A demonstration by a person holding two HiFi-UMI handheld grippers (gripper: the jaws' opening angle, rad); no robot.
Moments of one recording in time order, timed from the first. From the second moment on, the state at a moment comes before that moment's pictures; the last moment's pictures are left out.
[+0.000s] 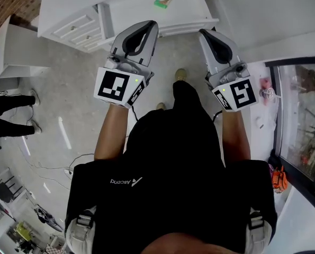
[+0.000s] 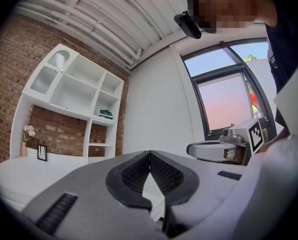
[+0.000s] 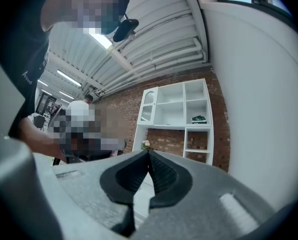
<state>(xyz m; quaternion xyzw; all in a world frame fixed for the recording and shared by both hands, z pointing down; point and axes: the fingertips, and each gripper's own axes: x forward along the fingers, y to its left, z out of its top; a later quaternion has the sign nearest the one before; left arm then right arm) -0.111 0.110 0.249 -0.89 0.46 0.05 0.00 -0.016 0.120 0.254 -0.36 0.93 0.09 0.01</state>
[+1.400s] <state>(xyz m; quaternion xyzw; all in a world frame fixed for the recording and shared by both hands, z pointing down) -0.075 -0.209 0.483 -0.81 0.49 -0.26 -0.17 0.036 -0.196 0.311 -0.30 0.95 0.03 -0.01</state>
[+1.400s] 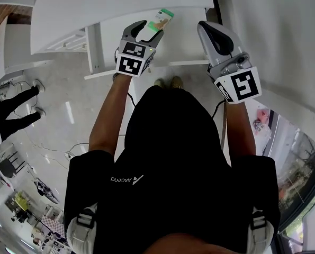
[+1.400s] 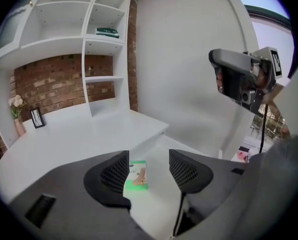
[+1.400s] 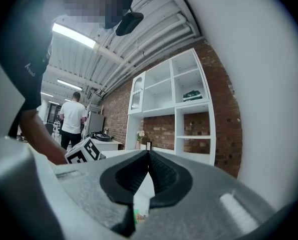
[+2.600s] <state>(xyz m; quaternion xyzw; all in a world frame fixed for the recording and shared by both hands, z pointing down) -0.098 -0.293 0.691 -0.75 0.45 -0.41 -0.27 0.024 -0.264 0.378 -0.35 0.93 -0.02 -0.09</state>
